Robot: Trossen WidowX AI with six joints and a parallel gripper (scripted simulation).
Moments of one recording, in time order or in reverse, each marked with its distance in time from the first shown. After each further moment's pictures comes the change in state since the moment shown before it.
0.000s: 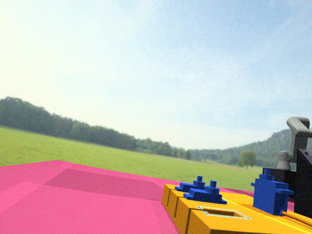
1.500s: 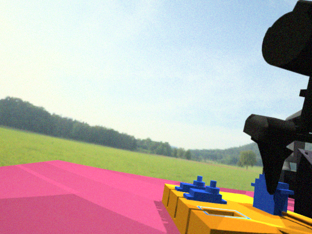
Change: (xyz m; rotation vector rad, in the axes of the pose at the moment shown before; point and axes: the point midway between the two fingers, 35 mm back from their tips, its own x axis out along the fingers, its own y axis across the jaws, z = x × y) arm -0.085 -0.467 0.036 -0.752 0.528 -0.244
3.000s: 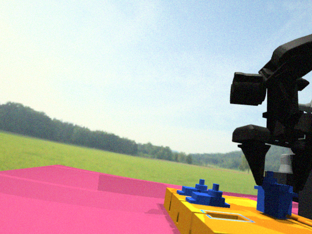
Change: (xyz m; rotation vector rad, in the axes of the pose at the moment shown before) arm 0.028 0.017 -0.103 -0.225 -0.342 -0.025
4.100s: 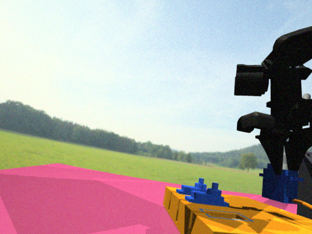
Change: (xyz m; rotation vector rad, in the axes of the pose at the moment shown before) arm -0.023 0.007 0.006 0.014 -0.012 0.006
